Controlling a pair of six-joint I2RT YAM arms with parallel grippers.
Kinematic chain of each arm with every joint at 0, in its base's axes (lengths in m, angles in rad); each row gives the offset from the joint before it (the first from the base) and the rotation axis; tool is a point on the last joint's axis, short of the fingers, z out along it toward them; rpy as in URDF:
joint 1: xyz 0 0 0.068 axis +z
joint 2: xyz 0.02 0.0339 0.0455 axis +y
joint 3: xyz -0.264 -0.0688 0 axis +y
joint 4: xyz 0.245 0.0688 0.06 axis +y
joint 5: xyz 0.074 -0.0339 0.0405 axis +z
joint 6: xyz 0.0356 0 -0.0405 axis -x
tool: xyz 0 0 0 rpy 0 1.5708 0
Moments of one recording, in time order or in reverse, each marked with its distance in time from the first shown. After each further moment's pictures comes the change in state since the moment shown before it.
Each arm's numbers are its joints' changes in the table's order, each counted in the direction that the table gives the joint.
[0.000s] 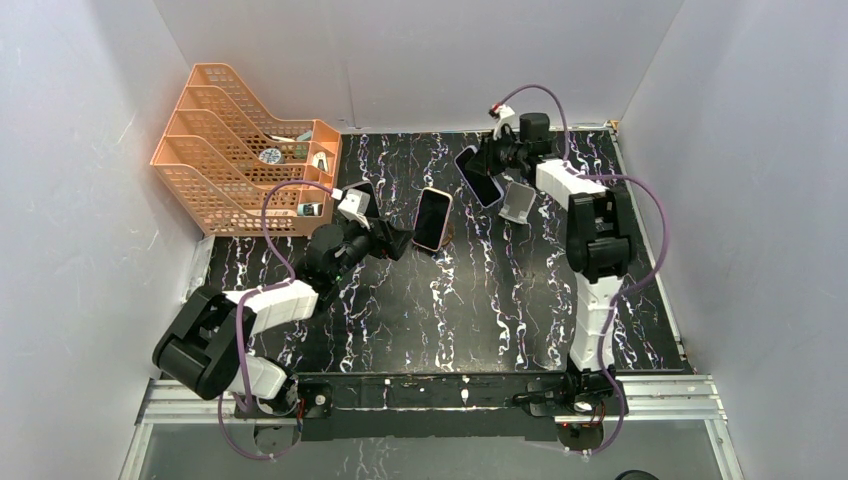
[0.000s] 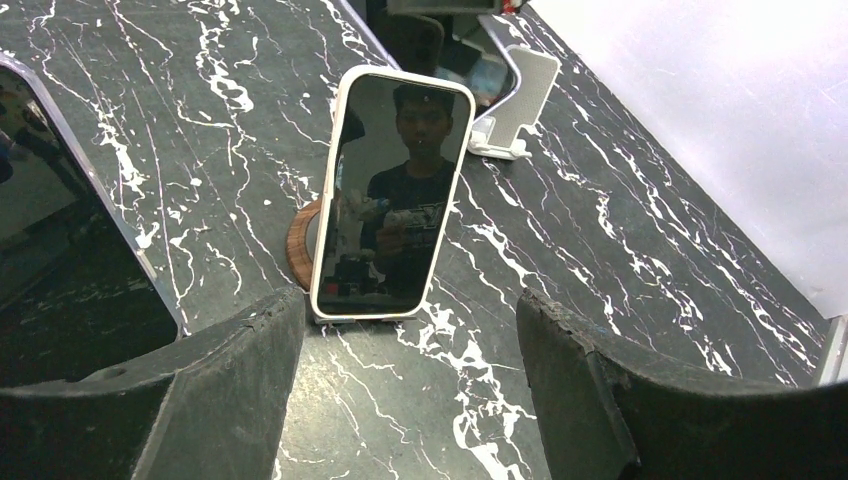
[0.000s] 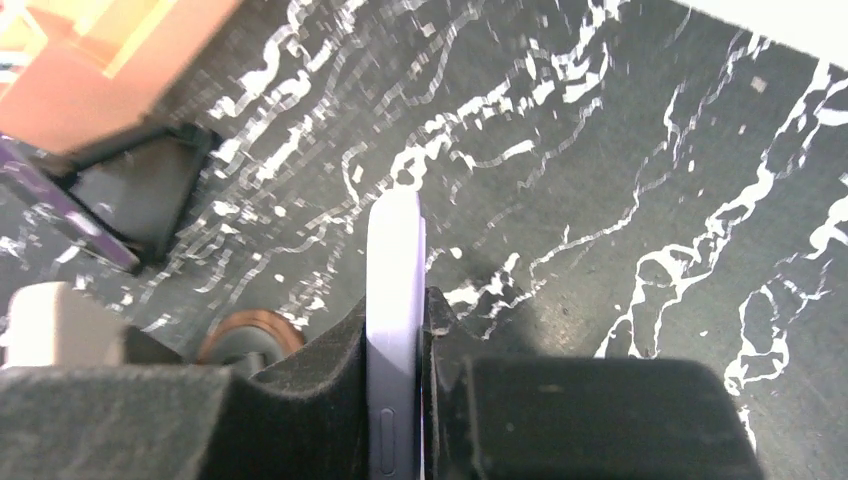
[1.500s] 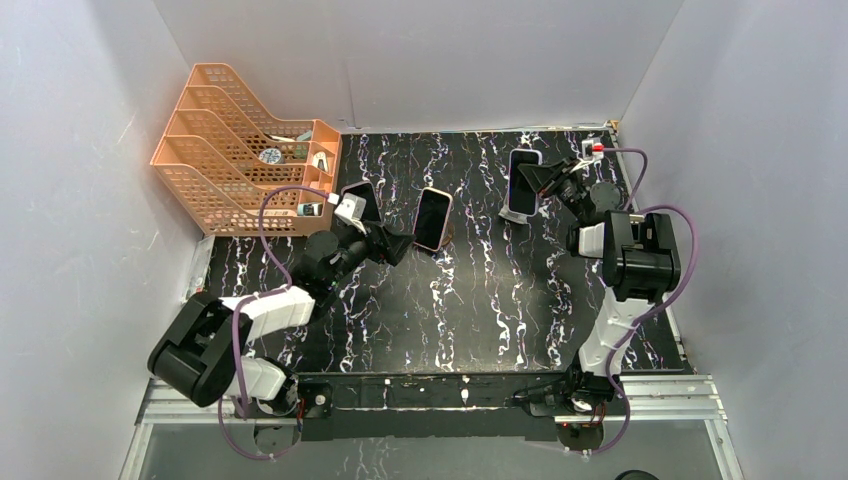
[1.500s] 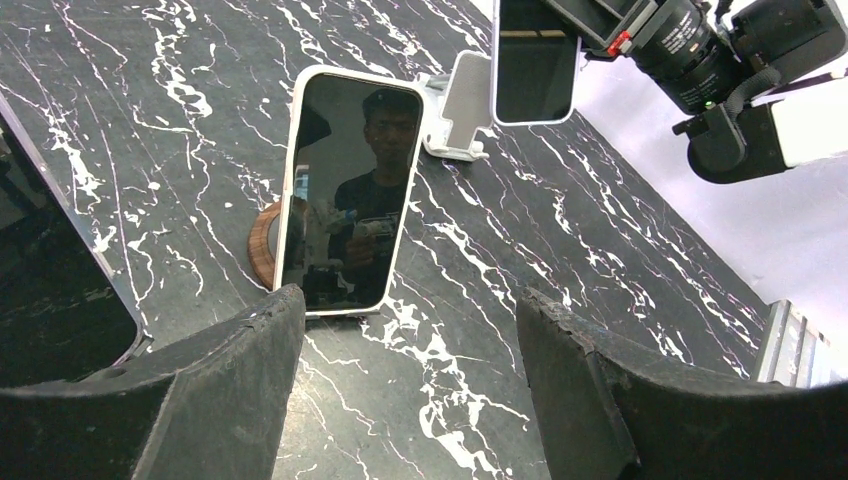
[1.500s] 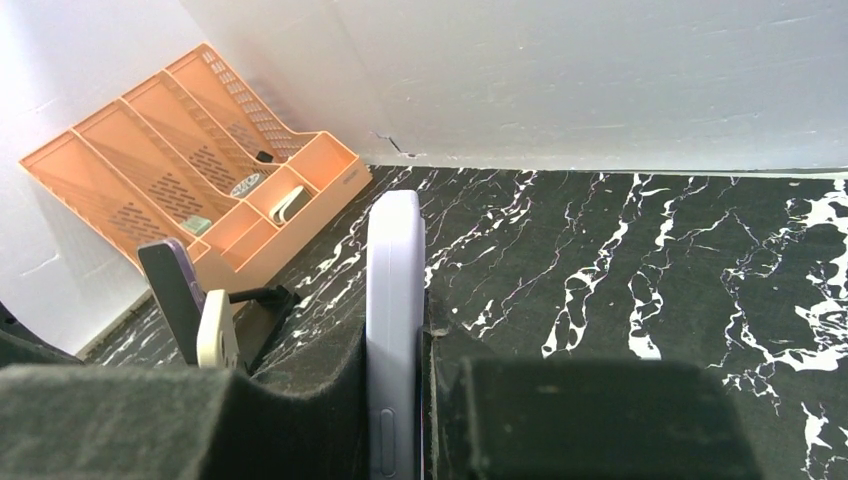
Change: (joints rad) left arm 0.000 -0.042 0.051 -0.061 -0.054 0.043; right arm -0.262 -0.265 0.849 -1.436 0.030 -0.674
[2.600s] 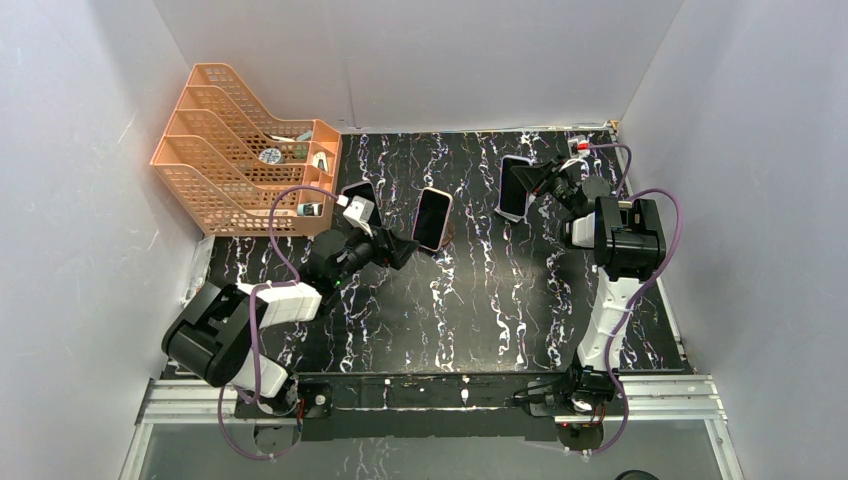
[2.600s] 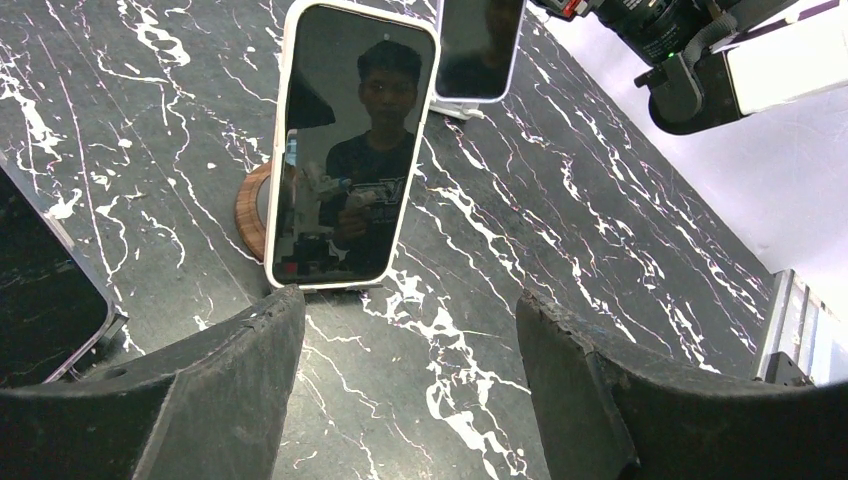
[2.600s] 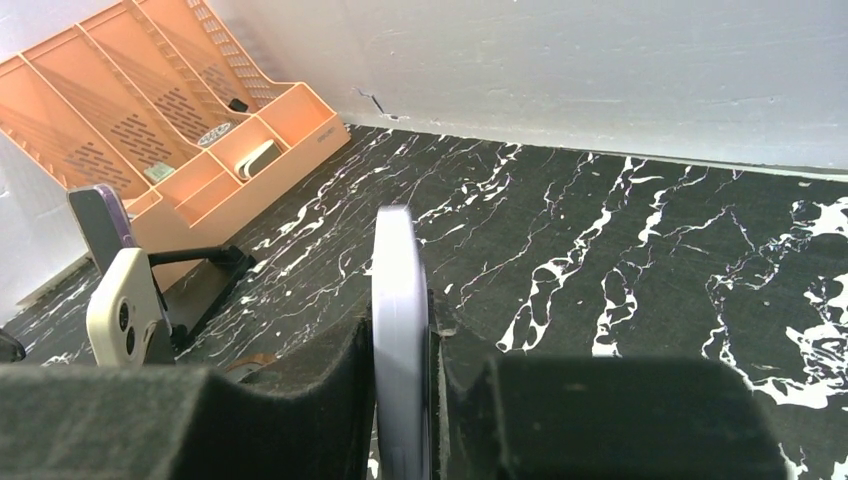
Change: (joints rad) left arm 0.000 0.108 -0.010 -0.036 -0.044 0.003; right arm 0.002 0.212 -0.169 -0.008 0.093 0.094
